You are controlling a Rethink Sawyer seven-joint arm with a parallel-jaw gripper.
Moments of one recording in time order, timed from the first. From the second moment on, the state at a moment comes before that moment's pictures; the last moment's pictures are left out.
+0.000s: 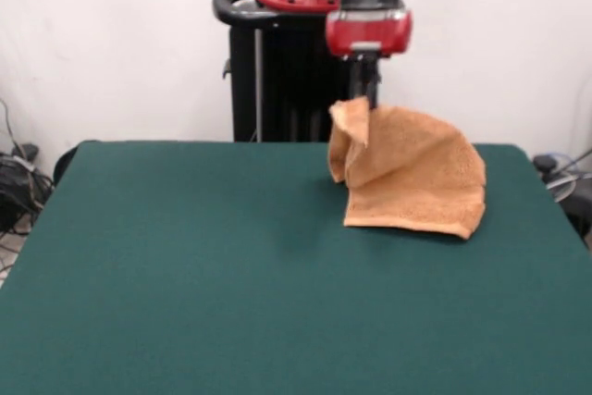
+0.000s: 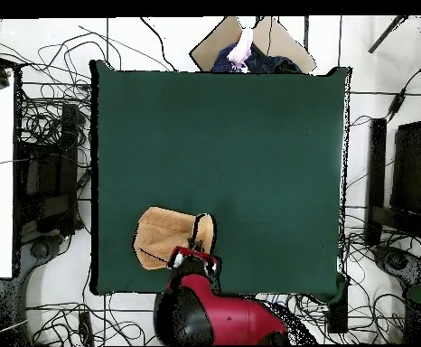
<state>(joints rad) -0.43 -0.91 0.15 2.45 -0.24 -0.29 1.94</state>
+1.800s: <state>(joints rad) -0.45 -0.75 -0.11 2.00 -0.51 -0.29 1.94</state>
